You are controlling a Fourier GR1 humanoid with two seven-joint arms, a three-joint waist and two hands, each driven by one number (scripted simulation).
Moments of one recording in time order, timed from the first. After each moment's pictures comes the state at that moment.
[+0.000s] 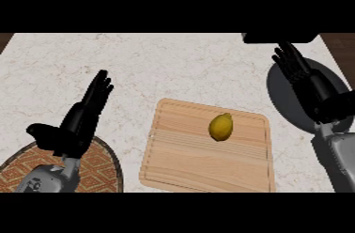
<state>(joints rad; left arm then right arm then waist) -0.17 0.35 -0.31 -1.64 0.28 0.28 0.08 -0.36 -0.40 0.08 -1.47 -0.25 0.07 0.01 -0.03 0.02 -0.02</state>
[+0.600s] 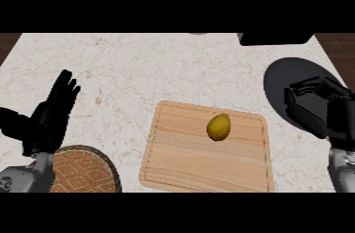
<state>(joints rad) -0.13 0.40 -0.14 -1.59 0.33 0.31 0.14 -0.15 -0.38 0.03 -1.66 0.05 -0.32 0.03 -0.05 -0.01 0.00</state>
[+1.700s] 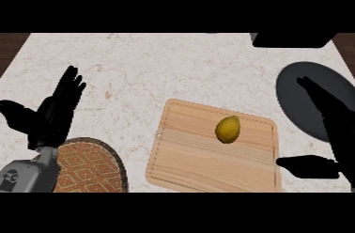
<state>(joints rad) -0.17 0.37 -0.12 -1.56 0.31 0.26 0.16 -0.13 -0.61 0.26 -2.08 0.53 0.06 0.78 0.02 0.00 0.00</state>
